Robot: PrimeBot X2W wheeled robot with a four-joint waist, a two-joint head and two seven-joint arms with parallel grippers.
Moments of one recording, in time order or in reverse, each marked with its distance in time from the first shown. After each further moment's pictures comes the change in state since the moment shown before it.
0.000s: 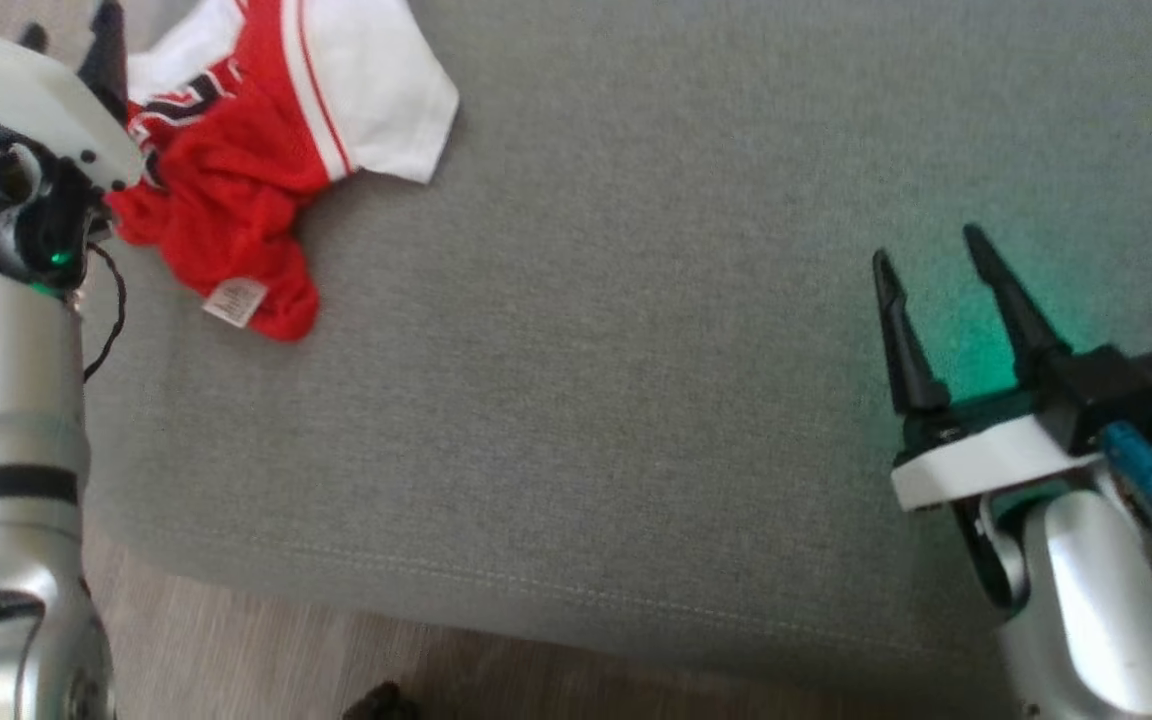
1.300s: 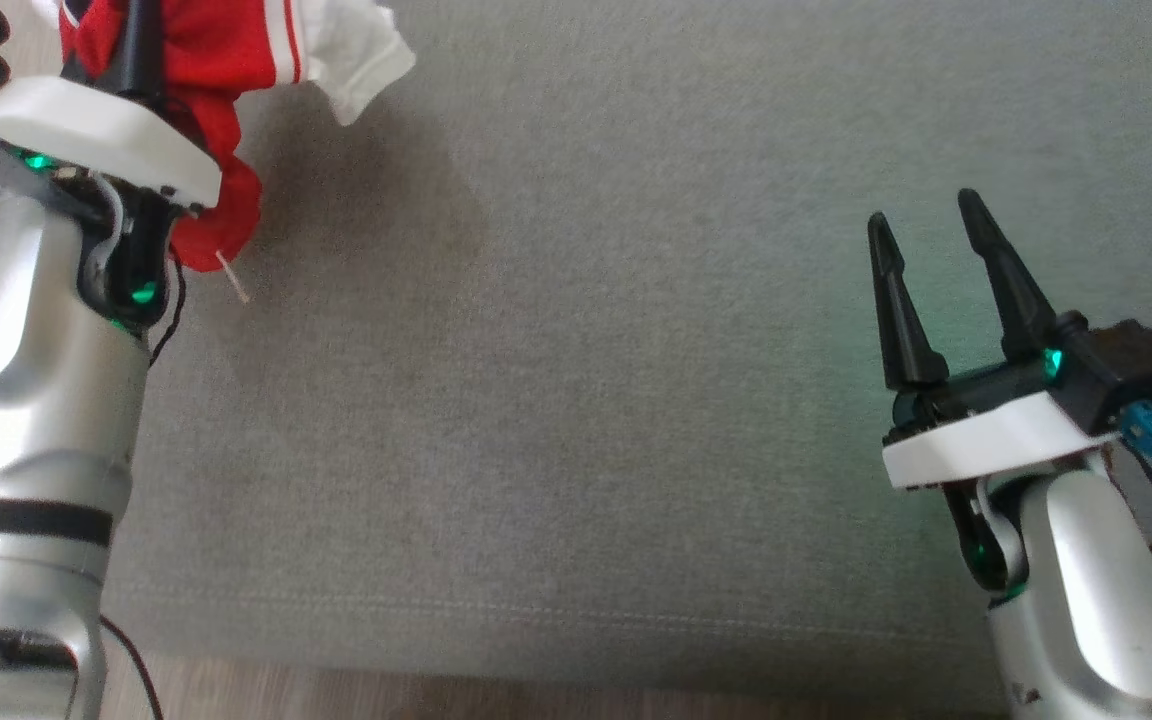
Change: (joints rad) left arm 0.019 0.034 -0.315 -0.018 -0.218 -0.064 -0.419; right arm -0.056 -0.004 0.030 -0.017 0.110 0.000 -0.003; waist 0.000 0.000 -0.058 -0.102
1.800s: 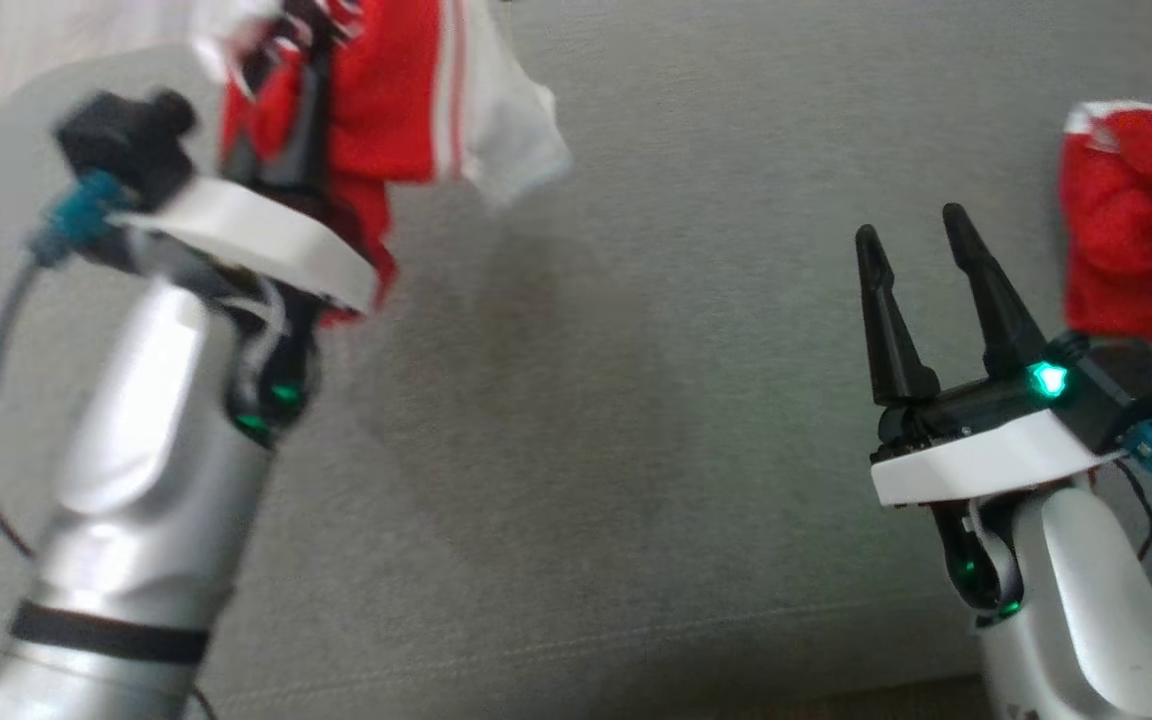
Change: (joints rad) left arm 0.229 -0.045 -0.124 -0.404 0.052 0.125 0.048; right arm 0.042 0.001 0.039 -0.047 0.110 0.000 0.000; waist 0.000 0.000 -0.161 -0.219
